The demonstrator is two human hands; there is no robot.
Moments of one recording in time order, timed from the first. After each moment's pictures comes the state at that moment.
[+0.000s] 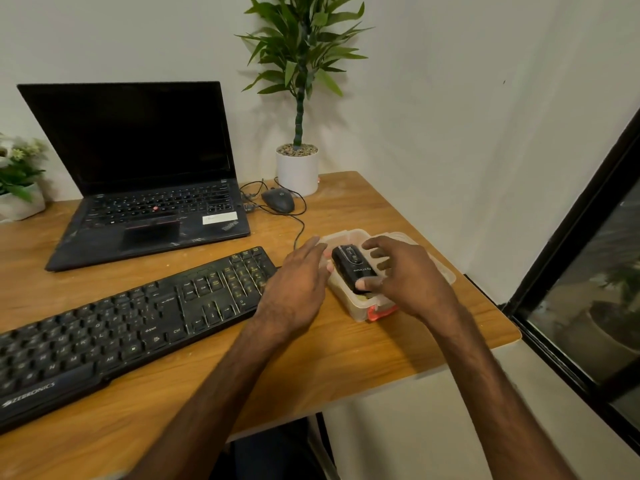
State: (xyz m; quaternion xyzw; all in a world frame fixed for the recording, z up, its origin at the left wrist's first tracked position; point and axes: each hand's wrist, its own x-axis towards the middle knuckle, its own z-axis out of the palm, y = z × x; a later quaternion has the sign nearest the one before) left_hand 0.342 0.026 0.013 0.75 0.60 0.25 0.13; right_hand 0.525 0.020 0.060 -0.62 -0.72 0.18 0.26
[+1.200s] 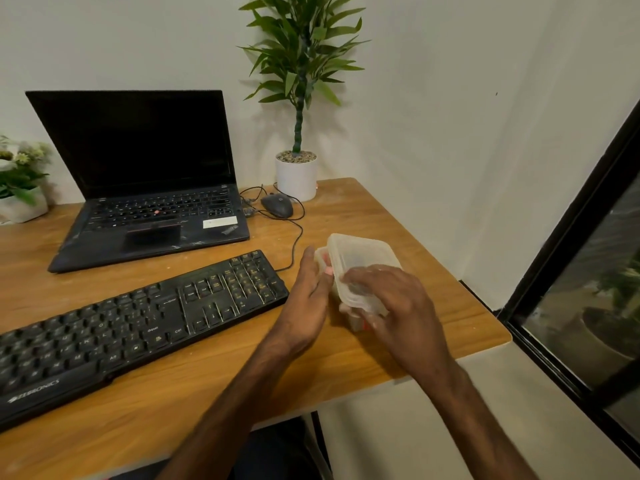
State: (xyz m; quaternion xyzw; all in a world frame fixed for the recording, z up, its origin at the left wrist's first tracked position) left_hand 0.364 0.004 0.002 0.57 0.50 0.47 0.45; right_hand 0.532 -0.019 0.018 -0.39 -0.83 -0.05 0.40
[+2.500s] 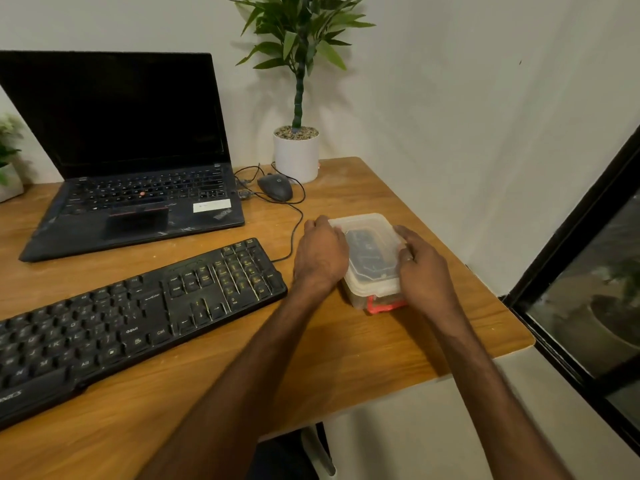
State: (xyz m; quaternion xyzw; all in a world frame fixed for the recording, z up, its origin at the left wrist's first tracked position) left_hand 0.390 0.080 0.027 0.62 0.68 0.34 0.22; right_hand 0.538 0.045 0.022 -0.63 -0.61 0.22 0.42
